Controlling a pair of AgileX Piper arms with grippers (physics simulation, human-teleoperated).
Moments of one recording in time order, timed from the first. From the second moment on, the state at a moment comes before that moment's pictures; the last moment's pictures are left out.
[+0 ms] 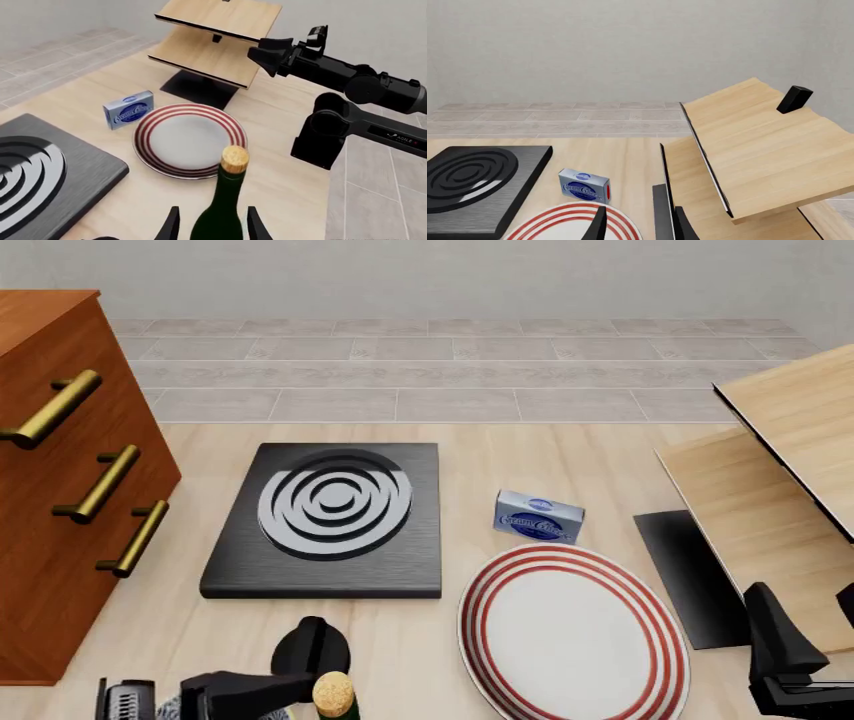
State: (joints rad) left arm -1.13 0.70 0.00 -0.48 -0.10; right arm 0.00 0.04 0.00 -0.03 0.01
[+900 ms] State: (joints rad) left arm -1.16 1.21 0.00 -0.93 -0.11; right arm 0.00 0.04 0.00 -0.03 0.01
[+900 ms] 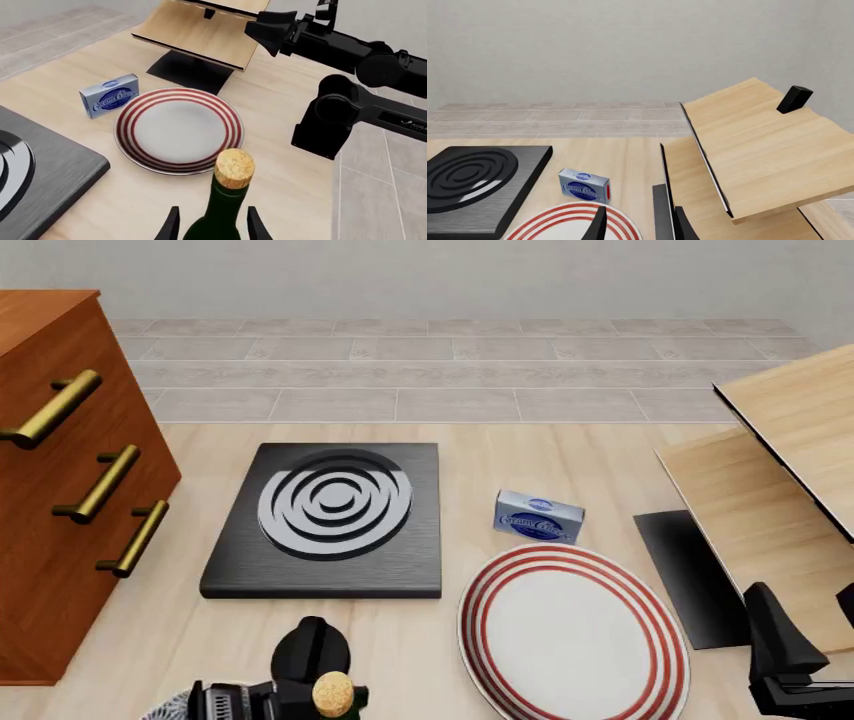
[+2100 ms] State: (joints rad) left arm -1.16 1.53 -0.04 -1.18 -0.13; right arm 0.00 0.04 0.00 -0.03 0.01
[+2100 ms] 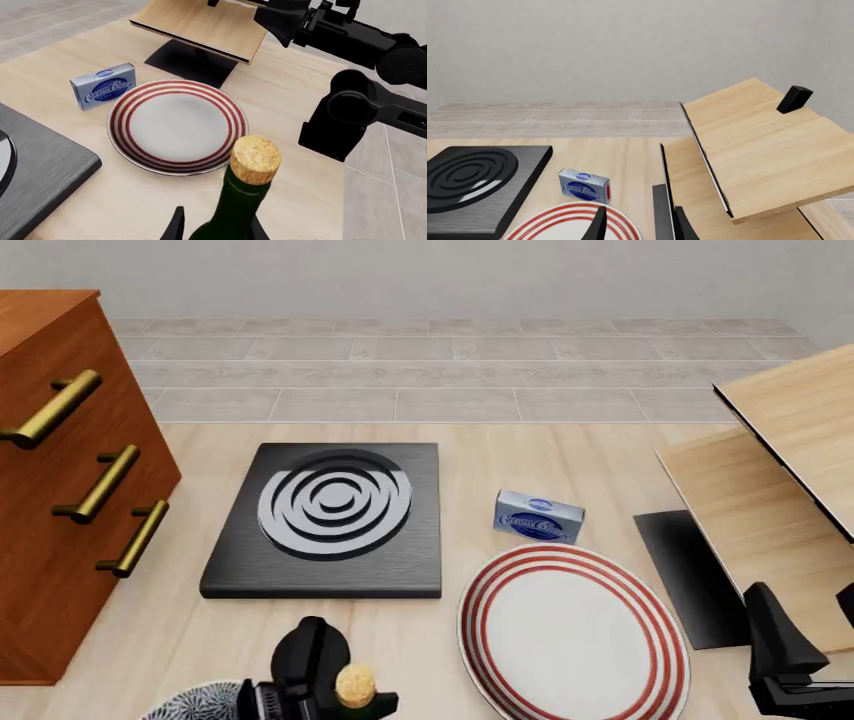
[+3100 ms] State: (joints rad) left arm -1.18 1.03 -0.14 -0.67 -0.16; right arm 0.00 0.04 0.00 -0.03 0.01
